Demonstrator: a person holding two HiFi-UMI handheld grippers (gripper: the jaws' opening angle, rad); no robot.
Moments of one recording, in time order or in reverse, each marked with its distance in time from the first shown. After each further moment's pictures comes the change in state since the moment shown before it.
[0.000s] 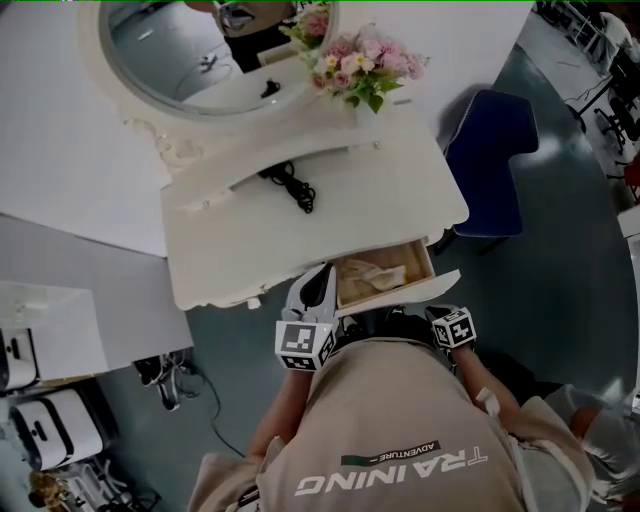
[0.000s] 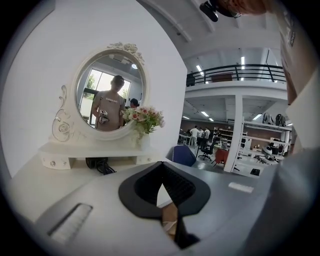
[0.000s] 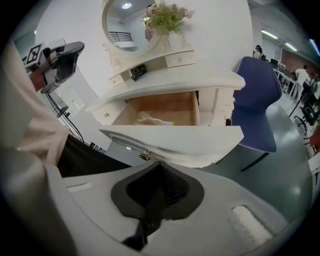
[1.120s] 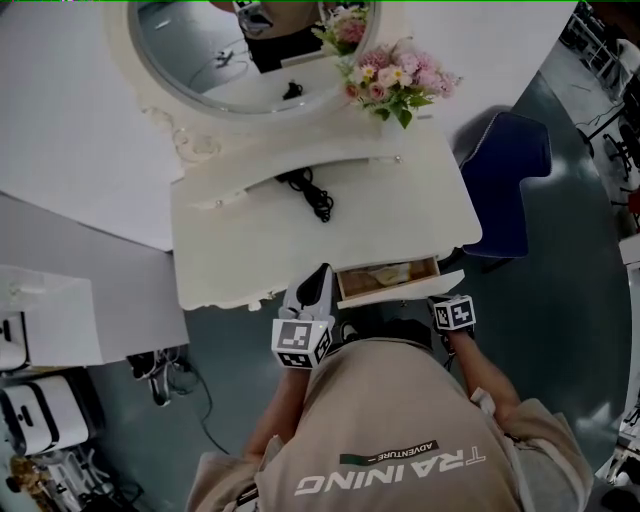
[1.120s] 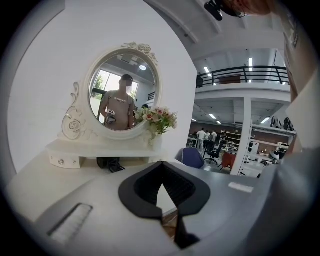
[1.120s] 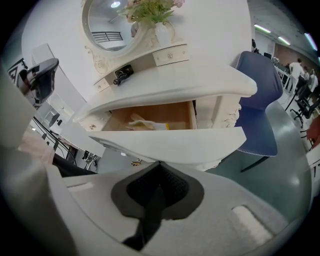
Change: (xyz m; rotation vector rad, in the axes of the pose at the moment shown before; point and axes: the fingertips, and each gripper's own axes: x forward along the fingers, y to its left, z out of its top) left arm 0.003 0.055 0.002 -0.049 -0.018 0.069; right arm 0.036 -0.029 0.070 0.089 0.022 -0.036
